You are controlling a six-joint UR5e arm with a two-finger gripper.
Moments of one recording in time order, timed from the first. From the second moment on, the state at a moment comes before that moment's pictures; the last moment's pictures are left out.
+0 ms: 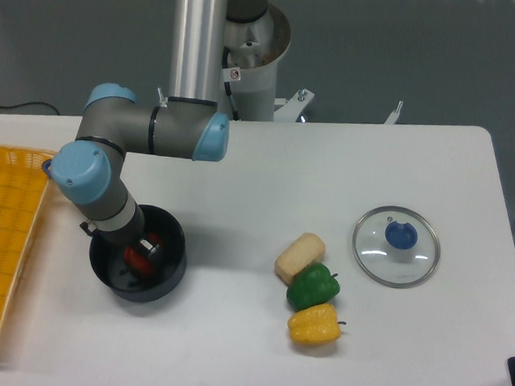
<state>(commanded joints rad) 1.98 -2.07 -1.68 -0.97 1.71 0.57</state>
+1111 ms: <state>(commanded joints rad) 1.98 -2.04 -1.68 -0.97 1.72 0.56</state>
